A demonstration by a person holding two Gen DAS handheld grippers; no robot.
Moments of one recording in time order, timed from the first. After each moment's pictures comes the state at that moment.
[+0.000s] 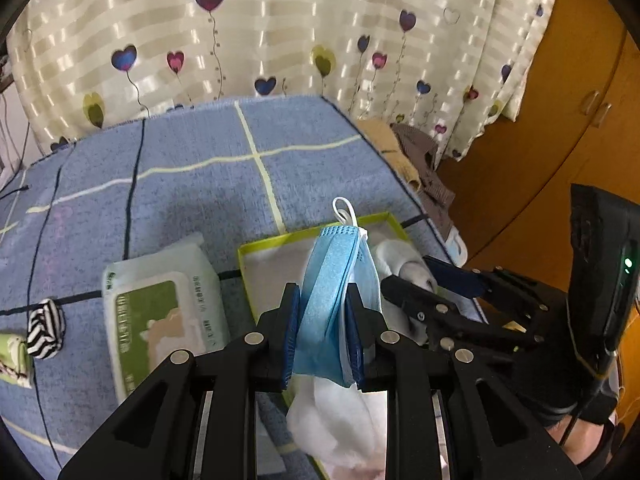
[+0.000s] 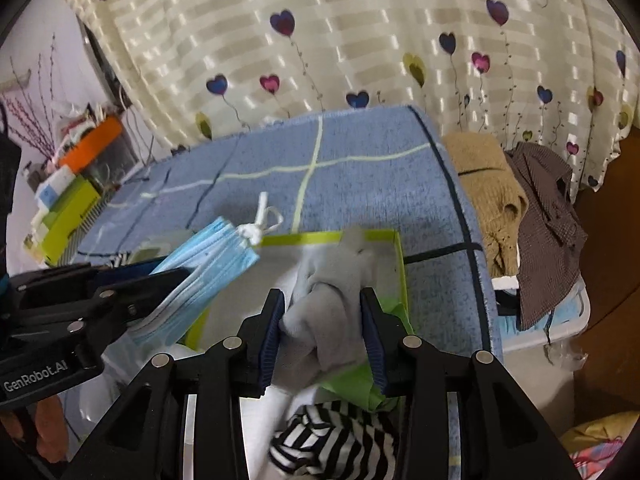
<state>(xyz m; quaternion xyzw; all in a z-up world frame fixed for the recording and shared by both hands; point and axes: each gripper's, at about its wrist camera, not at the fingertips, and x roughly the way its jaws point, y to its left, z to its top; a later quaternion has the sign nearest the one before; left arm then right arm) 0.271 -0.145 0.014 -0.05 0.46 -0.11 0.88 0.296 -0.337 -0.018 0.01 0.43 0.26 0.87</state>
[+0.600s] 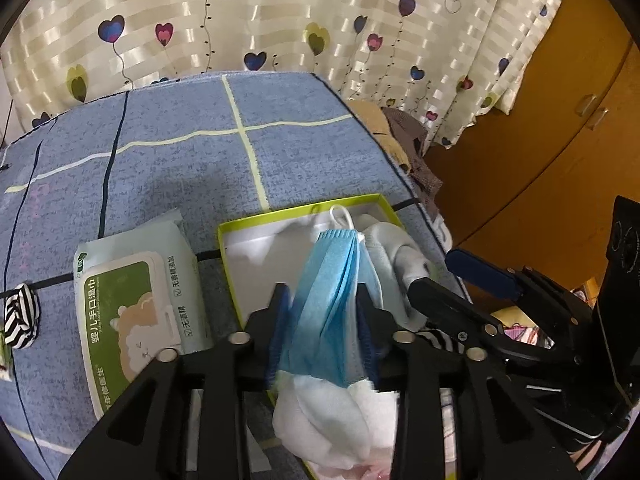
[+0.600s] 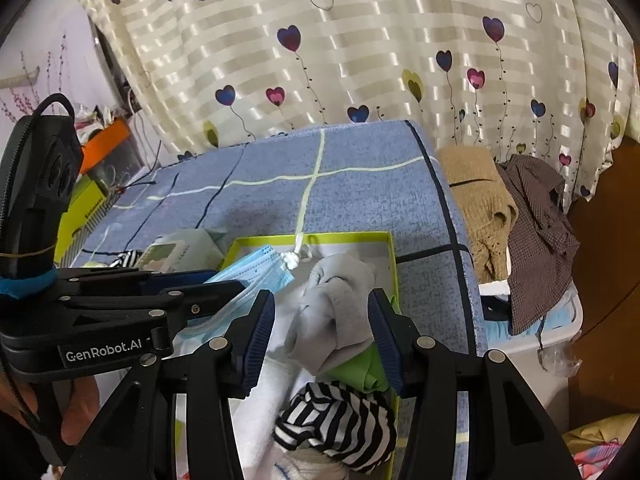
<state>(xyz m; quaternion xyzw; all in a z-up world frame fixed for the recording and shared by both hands) 0.273 -0.144 0.006 -0.08 0.49 -0.14 0.86 0.268 -0.348 0.006 0.01 0.40 0.26 0.88</state>
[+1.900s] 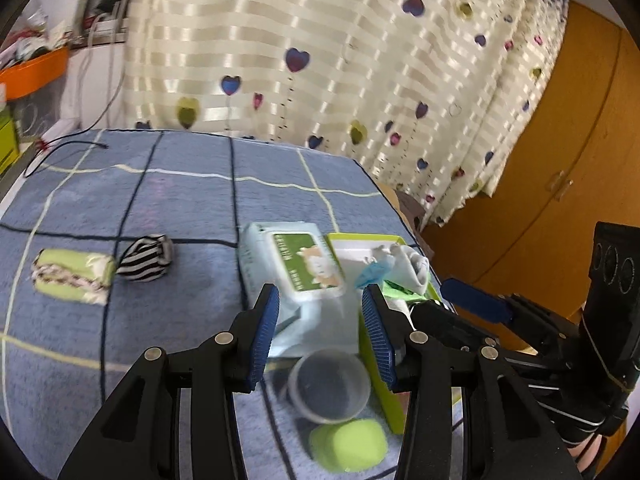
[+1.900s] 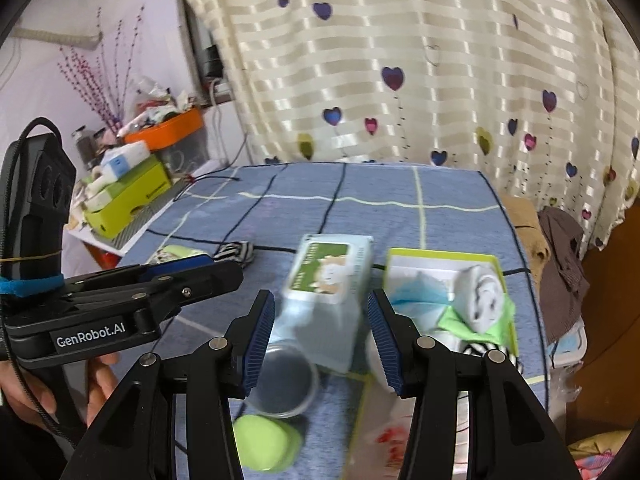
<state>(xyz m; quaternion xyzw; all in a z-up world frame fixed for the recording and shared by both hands) 0.121 -0.003 0.066 -0.16 0.36 -0.10 0.91 0.137 -0.235 0.074 -0.03 0.34 0.32 0.88</state>
